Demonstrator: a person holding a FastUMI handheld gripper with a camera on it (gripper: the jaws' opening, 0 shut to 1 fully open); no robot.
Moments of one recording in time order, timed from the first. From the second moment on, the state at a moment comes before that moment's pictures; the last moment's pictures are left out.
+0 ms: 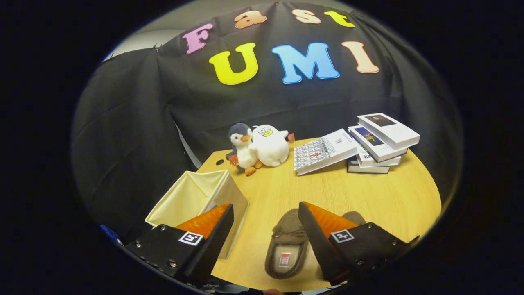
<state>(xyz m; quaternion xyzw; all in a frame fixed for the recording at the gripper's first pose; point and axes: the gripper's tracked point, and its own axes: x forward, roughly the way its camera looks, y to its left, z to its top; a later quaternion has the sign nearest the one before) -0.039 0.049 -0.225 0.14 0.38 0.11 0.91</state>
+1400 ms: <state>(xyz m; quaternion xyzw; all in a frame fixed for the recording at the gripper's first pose) -0.091 0.025 -0.374 0.13 0.58 0.06 0.80</state>
